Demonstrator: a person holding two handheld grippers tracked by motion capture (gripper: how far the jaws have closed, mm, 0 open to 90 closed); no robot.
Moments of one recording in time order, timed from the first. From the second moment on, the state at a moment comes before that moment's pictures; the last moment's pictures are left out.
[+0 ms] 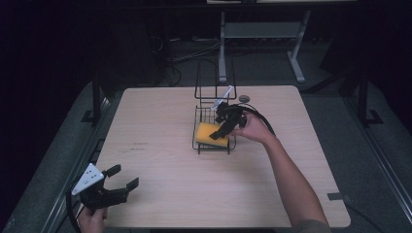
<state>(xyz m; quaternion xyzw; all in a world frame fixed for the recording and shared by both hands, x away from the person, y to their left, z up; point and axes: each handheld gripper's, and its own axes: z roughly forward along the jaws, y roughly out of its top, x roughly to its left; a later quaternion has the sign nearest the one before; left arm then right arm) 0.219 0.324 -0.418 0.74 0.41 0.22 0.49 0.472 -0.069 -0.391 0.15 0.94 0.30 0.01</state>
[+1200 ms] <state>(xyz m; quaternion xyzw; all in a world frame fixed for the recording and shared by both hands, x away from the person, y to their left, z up) 0.218 0.322 -0.417 0.74 0.41 0.22 0.49 0.466 -0.118 -0.396 0.20 0.92 0.33 0.02</state>
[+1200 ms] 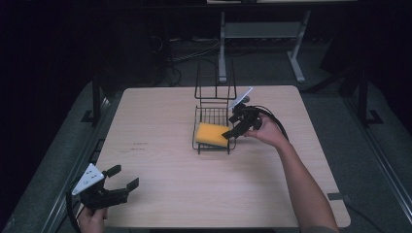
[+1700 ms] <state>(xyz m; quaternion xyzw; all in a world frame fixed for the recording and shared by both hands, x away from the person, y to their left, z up) 0.218 0.318 -0.417 0.74 0.41 0.22 0.49 0.450 -0.151 -0.395 0.22 0.92 0.32 0.03</state>
